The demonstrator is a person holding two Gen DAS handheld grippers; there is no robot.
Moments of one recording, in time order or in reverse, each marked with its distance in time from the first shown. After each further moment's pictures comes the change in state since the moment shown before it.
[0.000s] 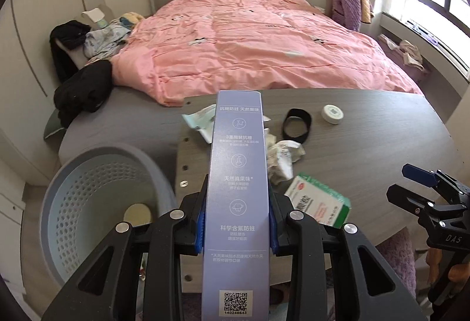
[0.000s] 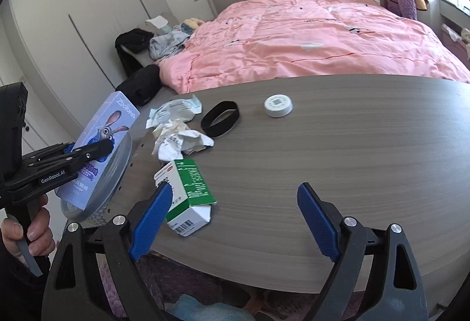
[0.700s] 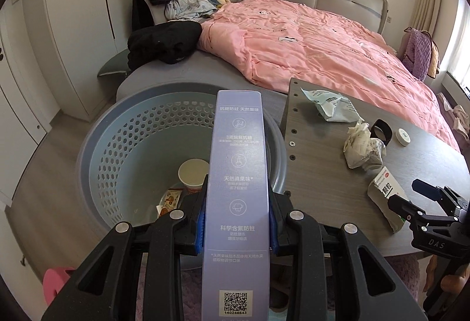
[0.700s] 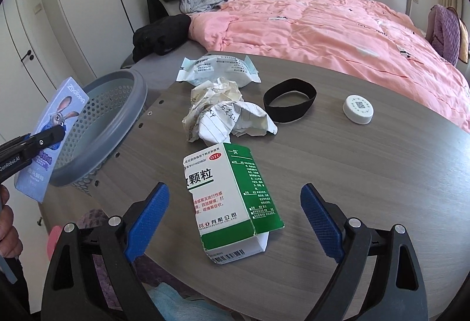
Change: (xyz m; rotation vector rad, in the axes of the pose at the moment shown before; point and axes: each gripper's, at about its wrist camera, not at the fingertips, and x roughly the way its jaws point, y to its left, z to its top) left arm -0.016 0.089 -0.066 -0.339 -0.014 0.181; right arm 0.070 0.062 -0.002 -0.244 0.125 -0.036
